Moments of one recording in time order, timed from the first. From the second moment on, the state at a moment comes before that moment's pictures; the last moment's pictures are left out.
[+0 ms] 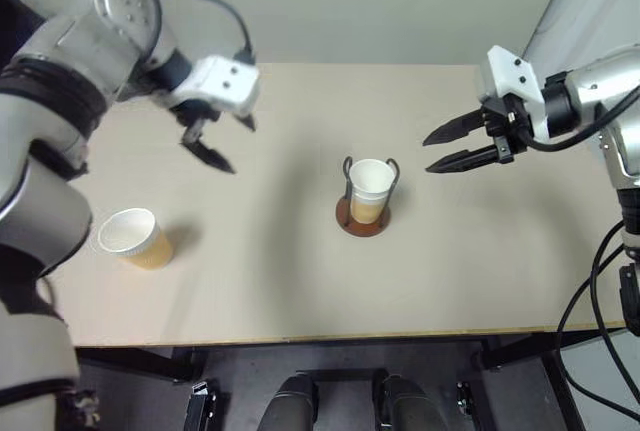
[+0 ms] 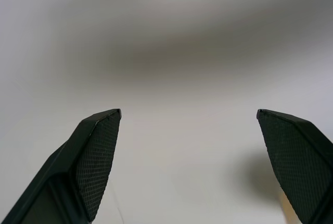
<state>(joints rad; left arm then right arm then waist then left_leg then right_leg) -1.76 0.96 -1.42 1.00 -0.38 -0.33 -1.58 -1.13 -0.87 0.25 0.12 0.21 0.53 1.56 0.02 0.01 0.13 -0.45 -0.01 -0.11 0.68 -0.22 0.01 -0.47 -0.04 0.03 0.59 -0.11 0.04</state>
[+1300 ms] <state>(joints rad) -1.63 1.23 -1.57 0.90 -0.24 -0.55 -1.58 -1.15 -0.79 0.29 0.20 0.19 0.46 1.59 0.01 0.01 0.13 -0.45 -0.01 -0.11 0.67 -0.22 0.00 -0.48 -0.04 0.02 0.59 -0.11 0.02</state>
